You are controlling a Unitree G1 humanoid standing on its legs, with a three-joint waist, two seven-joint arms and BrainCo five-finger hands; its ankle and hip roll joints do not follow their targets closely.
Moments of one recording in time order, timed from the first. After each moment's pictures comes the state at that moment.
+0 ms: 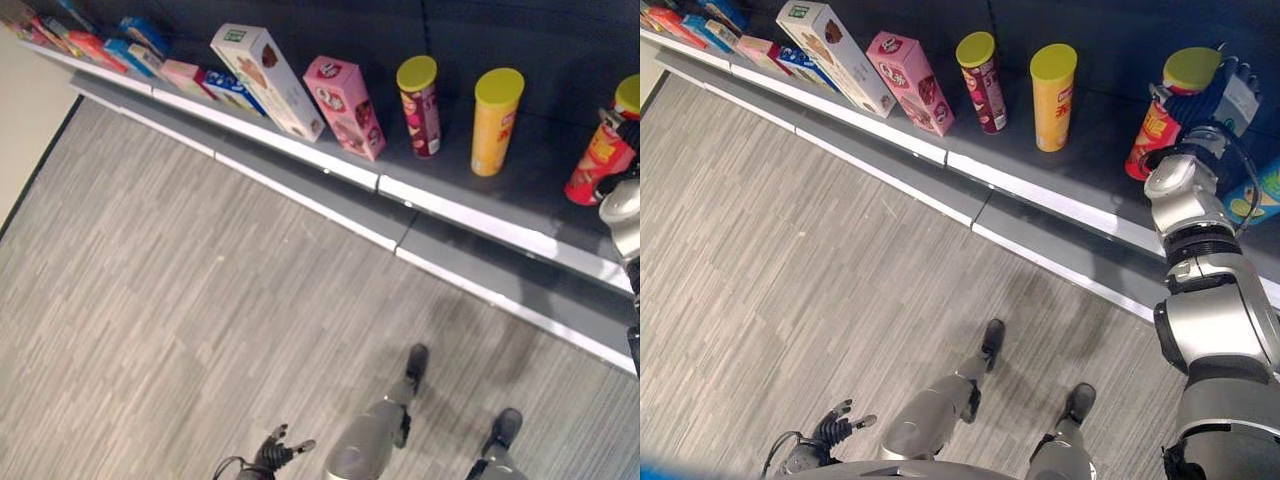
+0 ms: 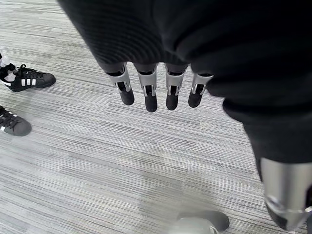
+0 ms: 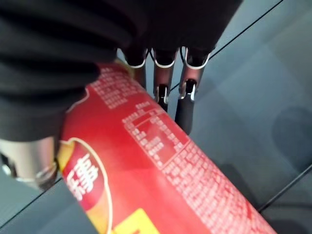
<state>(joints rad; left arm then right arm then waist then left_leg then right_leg) 0.08 0.26 -0.39 0.97 -0.15 -0.15 0.13 -1.08 -0.81 0.36 1.01 -0.18 -0.01 -0.72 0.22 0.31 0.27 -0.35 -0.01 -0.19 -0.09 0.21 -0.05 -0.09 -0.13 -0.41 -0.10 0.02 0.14</state>
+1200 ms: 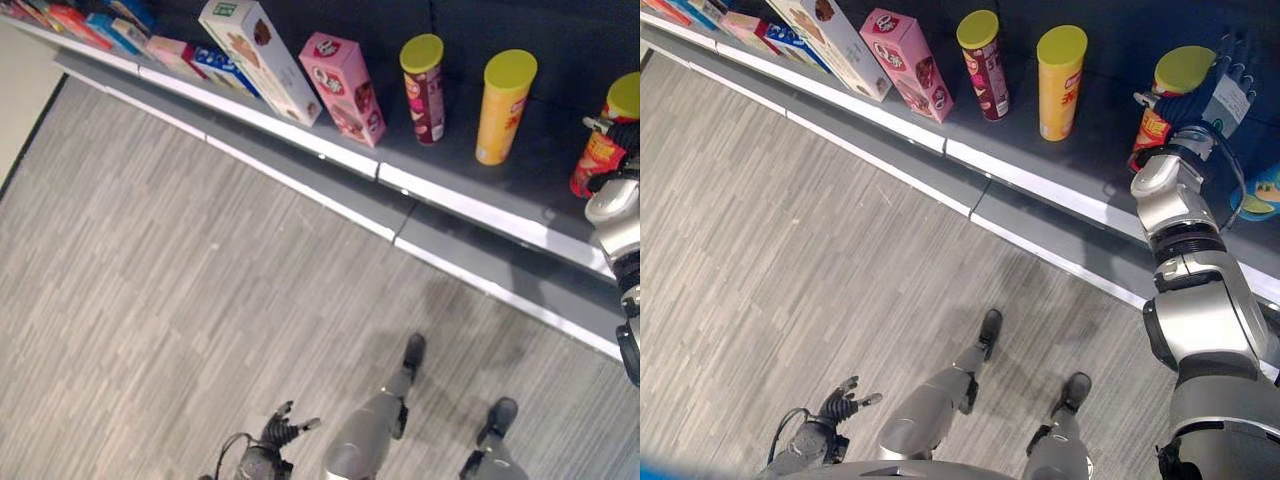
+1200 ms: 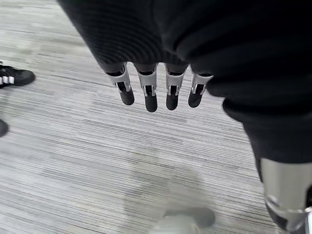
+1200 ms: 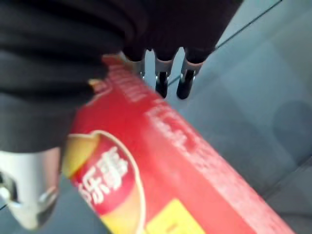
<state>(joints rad) 0.01 0.27 -0.41 0.96 -0.15 -0.16 0.15 -1.08 -0.76 0.36 0.98 -0.24 0.04 -0.80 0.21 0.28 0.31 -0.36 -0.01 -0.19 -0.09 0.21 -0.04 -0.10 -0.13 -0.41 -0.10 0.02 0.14</state>
